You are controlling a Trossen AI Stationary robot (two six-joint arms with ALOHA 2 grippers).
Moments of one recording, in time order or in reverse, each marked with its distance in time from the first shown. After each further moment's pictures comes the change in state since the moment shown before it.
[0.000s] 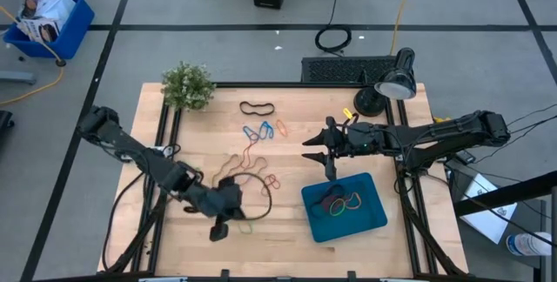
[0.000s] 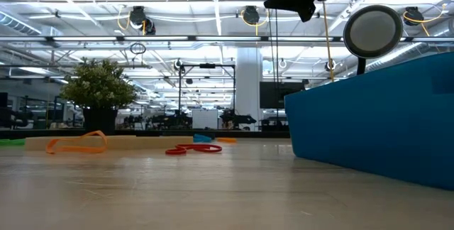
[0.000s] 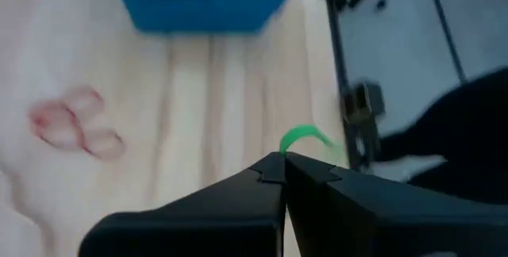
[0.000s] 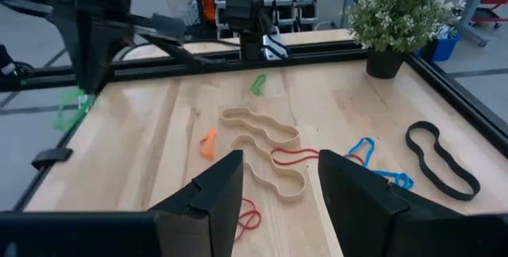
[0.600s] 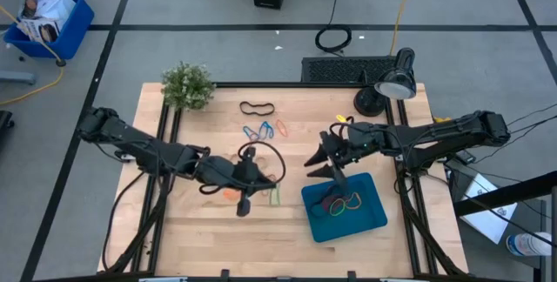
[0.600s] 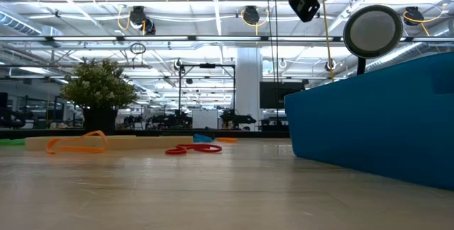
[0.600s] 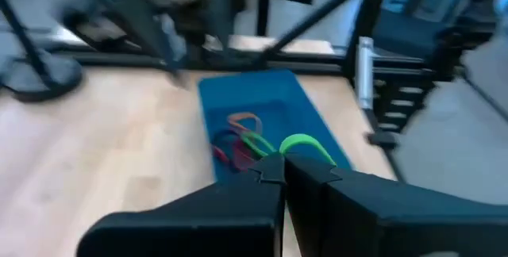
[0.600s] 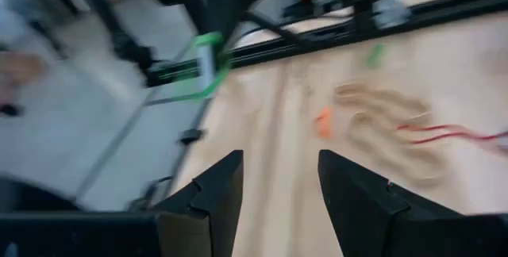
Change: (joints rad) left arm 0.195 0.016 0.029 0.366 -0.121 0.405; right arm 0.000 0.000 0.000 -0.004 -0.392 0.190
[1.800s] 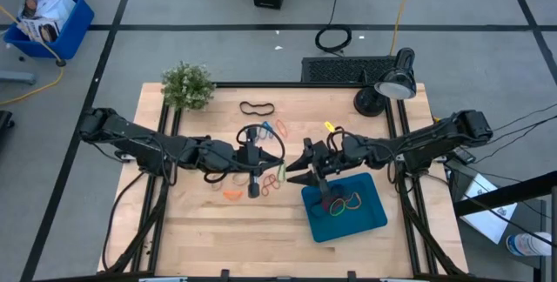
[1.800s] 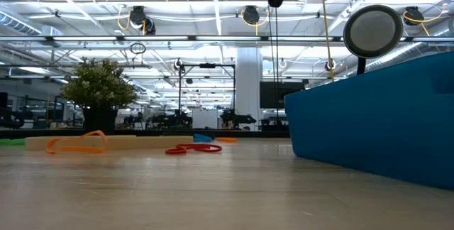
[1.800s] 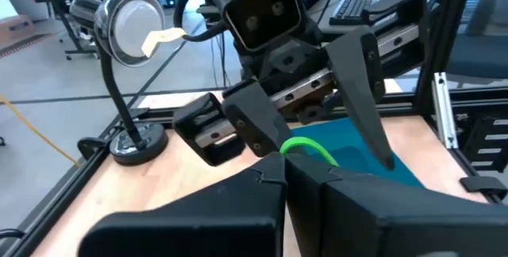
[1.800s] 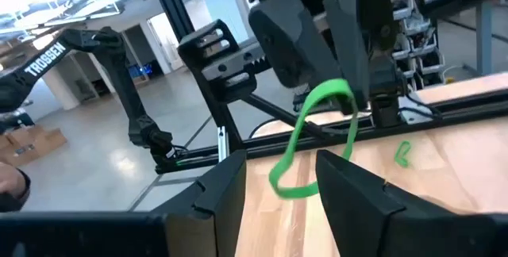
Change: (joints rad) left arm 0.092 0.000 0.000 0.146 -0.093 0.223; right arm 0.098 0.223 0.000 0.546 0.186 0.055
